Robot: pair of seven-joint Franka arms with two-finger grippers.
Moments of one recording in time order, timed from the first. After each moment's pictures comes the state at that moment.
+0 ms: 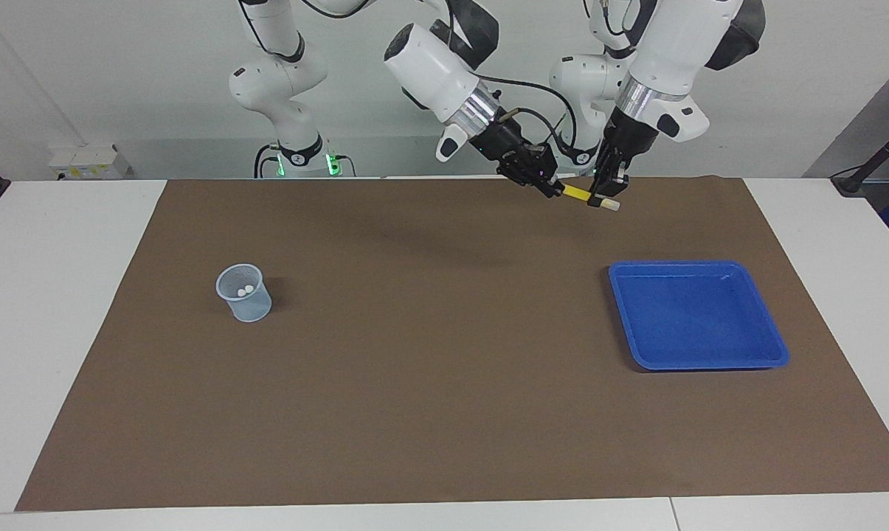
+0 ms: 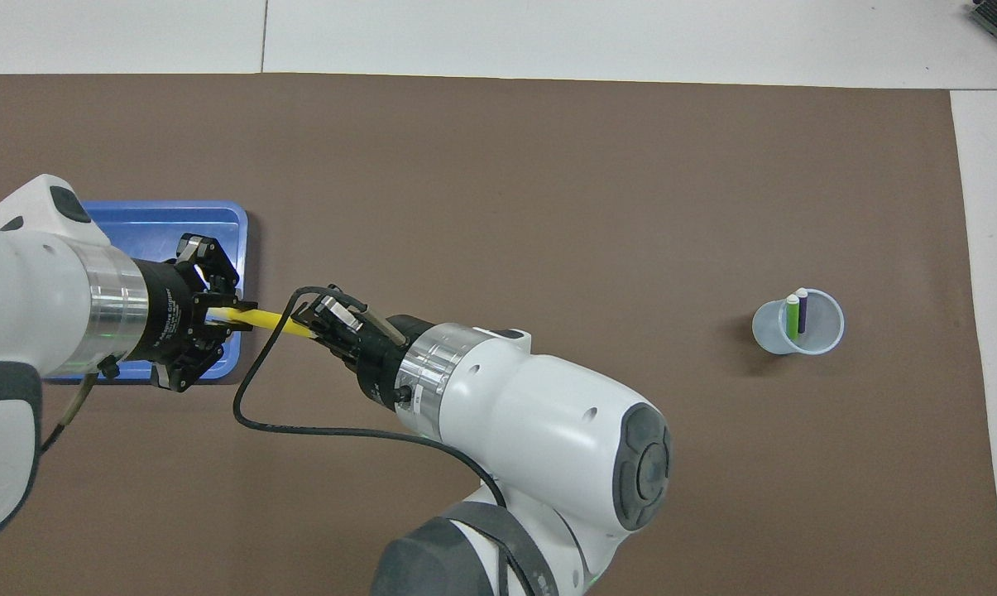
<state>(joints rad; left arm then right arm) -0.11 -0.20 -0.18 -1.90 -0.18 1.83 -1.55 0.68 0.14 0.14 -1.83 0.77 2.77 0.98</state>
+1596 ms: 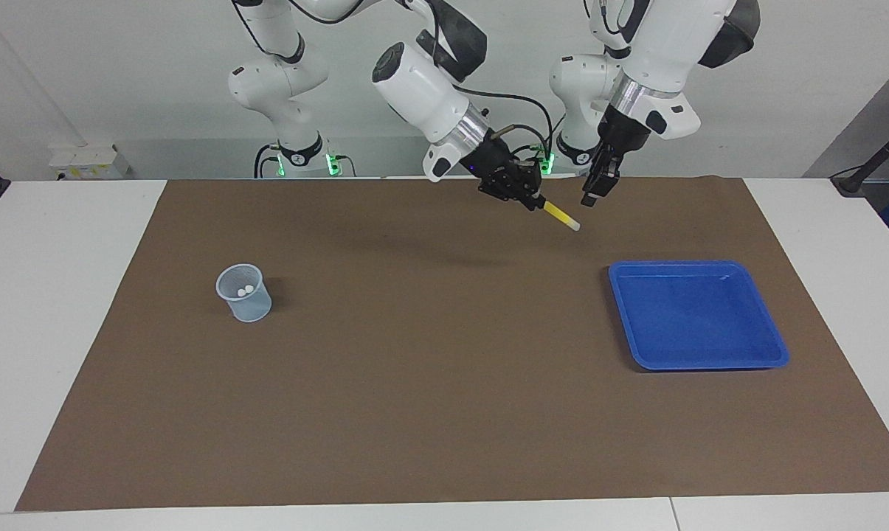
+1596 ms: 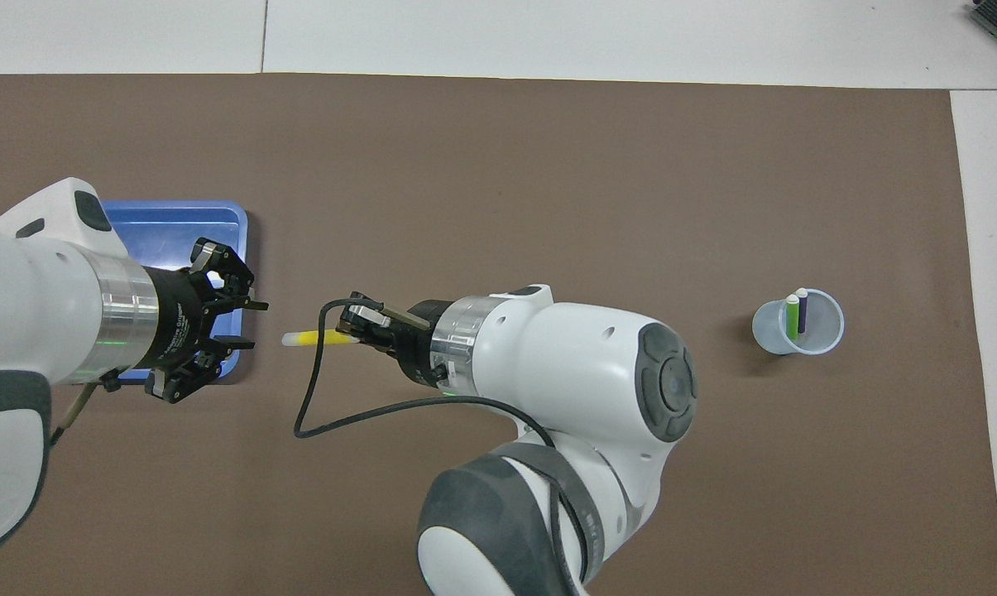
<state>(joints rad) -0.12 -0.21 -0.18 -1.90 -0.18 1.80 -1.36 0.58 0.15 0.13 -1.82 0.72 2.49 0.63</state>
